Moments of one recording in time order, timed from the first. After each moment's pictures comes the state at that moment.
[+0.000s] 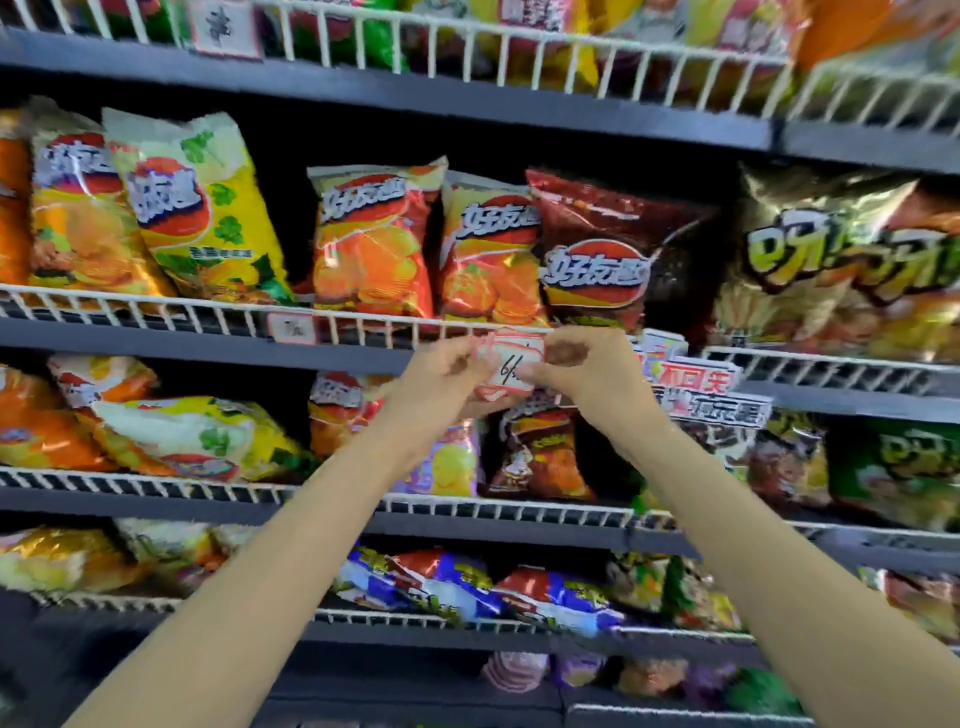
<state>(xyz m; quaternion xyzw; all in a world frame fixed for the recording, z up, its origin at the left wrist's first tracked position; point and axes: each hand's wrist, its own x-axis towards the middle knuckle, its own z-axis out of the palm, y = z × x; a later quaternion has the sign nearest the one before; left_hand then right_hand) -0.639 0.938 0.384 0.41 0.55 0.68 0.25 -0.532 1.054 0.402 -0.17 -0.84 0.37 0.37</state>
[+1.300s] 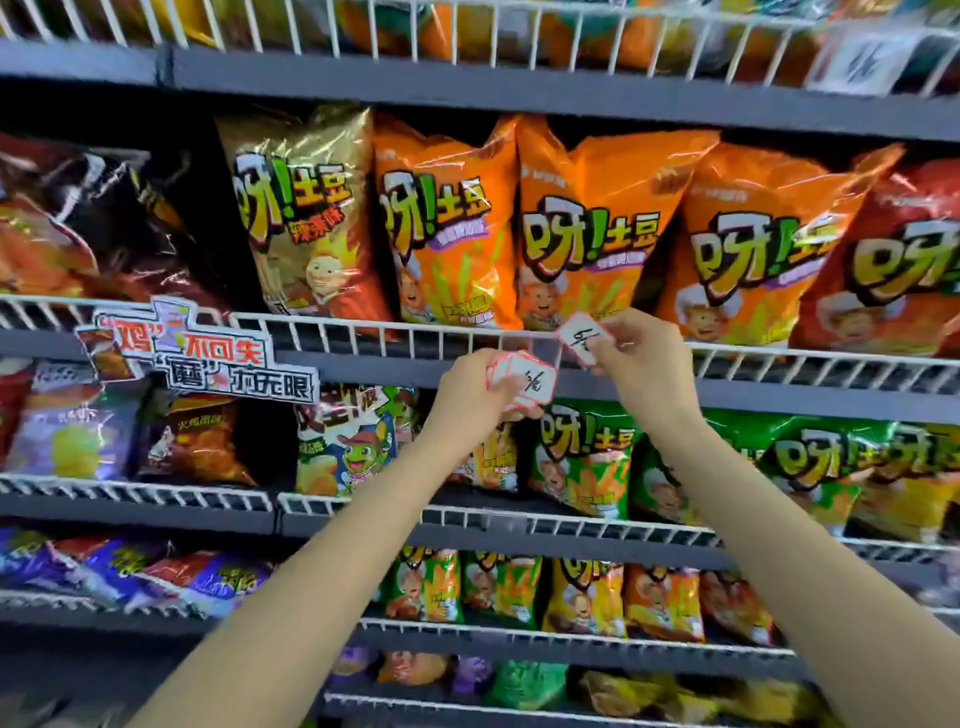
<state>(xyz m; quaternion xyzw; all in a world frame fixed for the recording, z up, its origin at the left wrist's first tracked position) -0.287 1.332 0.370 0.41 0.73 0.54 0.11 -0.176 1.451 0.394 -0.26 -0.81 0.28 0.44</state>
